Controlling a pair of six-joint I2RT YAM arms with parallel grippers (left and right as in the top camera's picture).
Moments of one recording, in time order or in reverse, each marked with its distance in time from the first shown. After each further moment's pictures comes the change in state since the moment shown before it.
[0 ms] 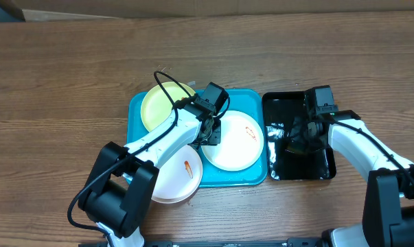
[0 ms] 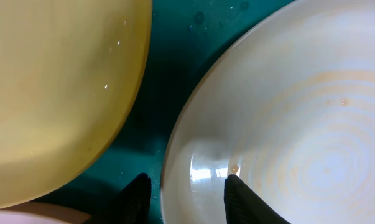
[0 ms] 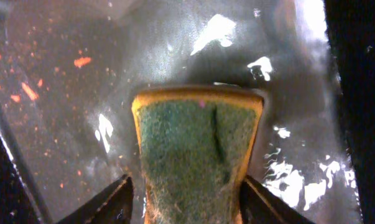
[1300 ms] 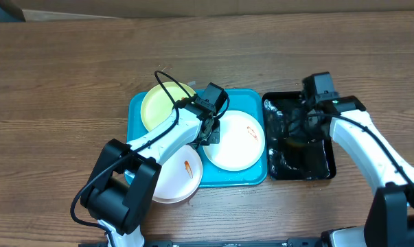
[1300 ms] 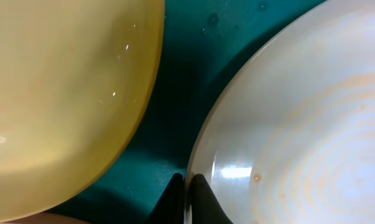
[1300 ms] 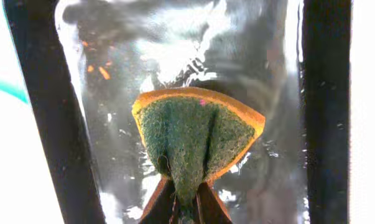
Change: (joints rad) left arm 0.002 0.023 -0.001 0.008 -0.022 0.026; right arm 0.064 -0.057 0.175 -0.238 0.058 -0.114
